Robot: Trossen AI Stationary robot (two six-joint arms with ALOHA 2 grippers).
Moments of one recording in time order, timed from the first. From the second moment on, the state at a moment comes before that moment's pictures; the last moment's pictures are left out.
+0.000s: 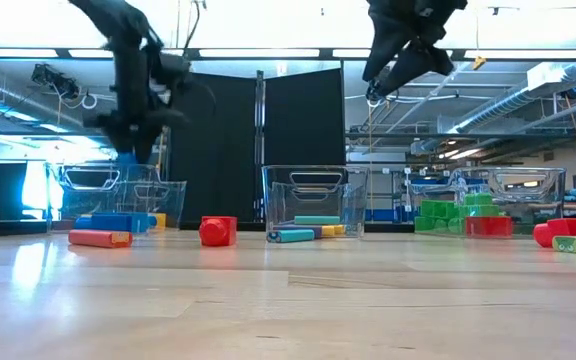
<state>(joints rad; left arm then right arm) 0.88 1.40 1.11 -1.06 -0.12 -0.37 -0.01 1.37 1.24 -0.80 0.29 0.71</state>
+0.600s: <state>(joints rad) 0.96 1.69 1.11 -0.93 -0.04 -0.27 0.00 1.37 1.24 -0.80 0.29 0.85</state>
